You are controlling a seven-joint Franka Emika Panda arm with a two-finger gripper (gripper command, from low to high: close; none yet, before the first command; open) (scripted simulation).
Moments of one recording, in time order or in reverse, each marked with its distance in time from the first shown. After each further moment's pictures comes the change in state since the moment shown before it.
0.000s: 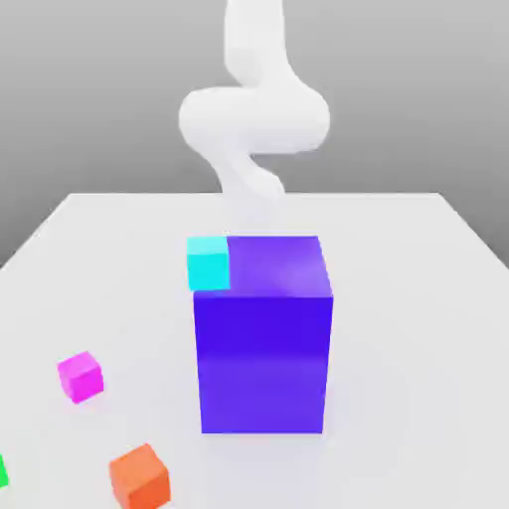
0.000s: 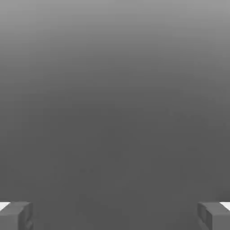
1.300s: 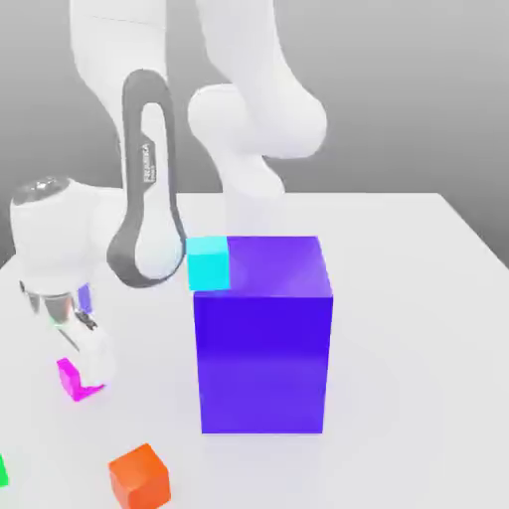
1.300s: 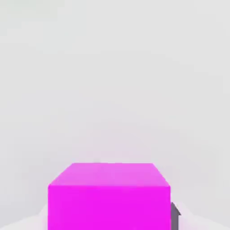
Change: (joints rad) arm -0.460 0.908 -0.161 -0.385 0.180 0.569 -0.047
